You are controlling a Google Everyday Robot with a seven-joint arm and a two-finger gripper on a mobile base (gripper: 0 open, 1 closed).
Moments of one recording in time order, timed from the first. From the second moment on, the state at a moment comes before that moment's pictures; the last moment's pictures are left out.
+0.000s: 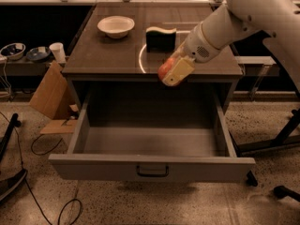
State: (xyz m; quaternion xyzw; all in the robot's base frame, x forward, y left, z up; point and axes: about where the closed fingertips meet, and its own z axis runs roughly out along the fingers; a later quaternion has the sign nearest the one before) arm 0.625 -0.079 0.872 -0.57 0.75 0.15 0.29
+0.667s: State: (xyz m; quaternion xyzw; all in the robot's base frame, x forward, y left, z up) arm 0.627 -0.068 0.836 -0.54 0.78 0.18 0.25
